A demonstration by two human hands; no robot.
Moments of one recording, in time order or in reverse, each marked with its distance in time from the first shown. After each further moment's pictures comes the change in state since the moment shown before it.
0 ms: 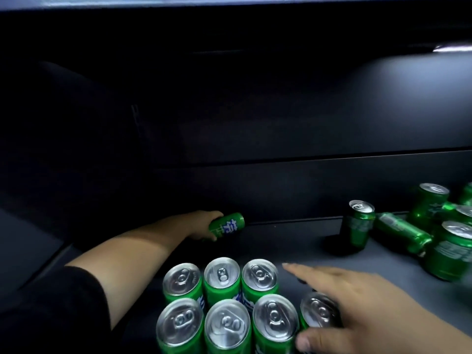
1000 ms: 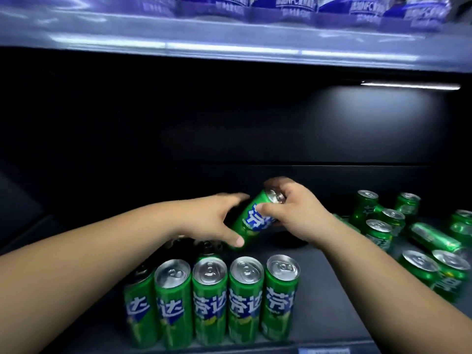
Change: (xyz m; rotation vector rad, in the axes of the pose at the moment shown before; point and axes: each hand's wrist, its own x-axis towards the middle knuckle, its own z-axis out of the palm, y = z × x) left_hand -0.165 0.193 -0.048 -0.168 0.103 0.343; right_hand 0.043 0.057 -0.034 0.703 0.496 -0.016
